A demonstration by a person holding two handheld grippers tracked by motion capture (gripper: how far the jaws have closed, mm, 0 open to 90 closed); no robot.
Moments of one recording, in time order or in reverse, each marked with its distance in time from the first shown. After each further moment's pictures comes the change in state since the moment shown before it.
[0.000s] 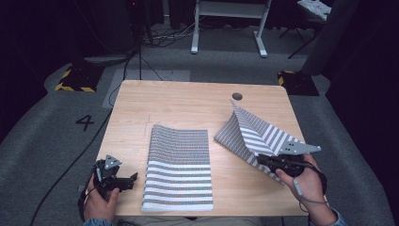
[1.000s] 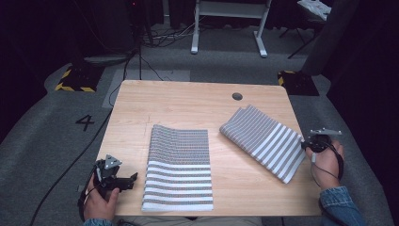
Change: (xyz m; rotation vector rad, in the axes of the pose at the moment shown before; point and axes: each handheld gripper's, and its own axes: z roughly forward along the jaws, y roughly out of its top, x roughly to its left) left arm 0.000 0.000 0.000 0.002 0.002 0.002; right arm -0.170 -0.066 0.001 0.237 -0.585 0.288
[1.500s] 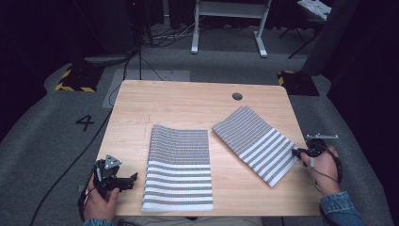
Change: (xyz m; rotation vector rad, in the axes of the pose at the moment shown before) left arm 0.000 0.000 0.000 0.000 0.000 0.000; right arm 0.011 -0.015 0.007 0.068 0.134 0.096
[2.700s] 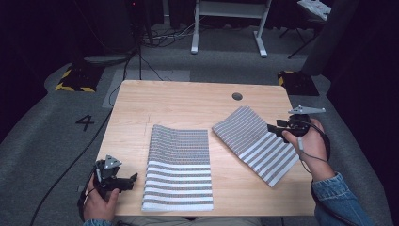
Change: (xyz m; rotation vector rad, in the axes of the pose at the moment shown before) left arm 0.000 -0.001 -0.001 0.003 -0.005 0.006; right arm 0.092 0.089 -0.052 -0.210 0.232 -0.247
